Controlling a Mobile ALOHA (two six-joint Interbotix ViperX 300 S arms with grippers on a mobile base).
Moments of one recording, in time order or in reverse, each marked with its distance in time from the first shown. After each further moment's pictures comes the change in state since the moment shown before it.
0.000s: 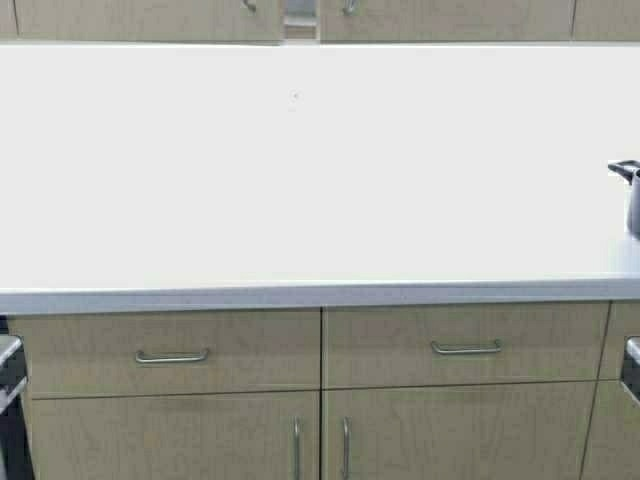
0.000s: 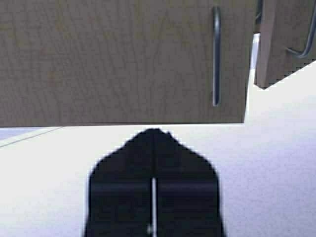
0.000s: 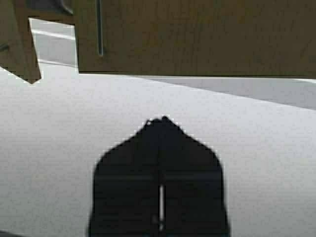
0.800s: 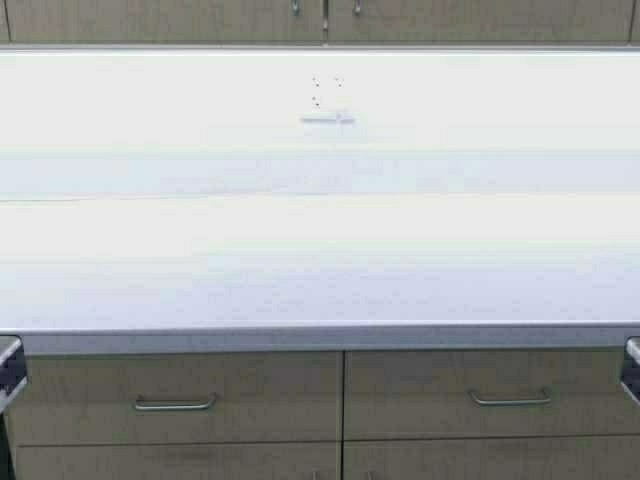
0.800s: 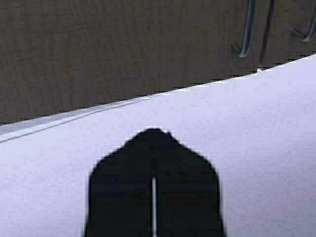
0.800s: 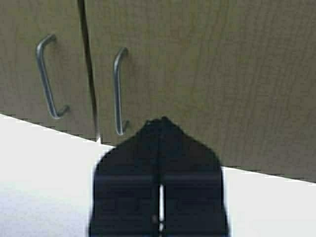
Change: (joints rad) left arm -0.026 0.000 0.051 -0.006 0.023 -0.028; right arm 0.040 0.239 -0.235 0.011 -0.054 0.029
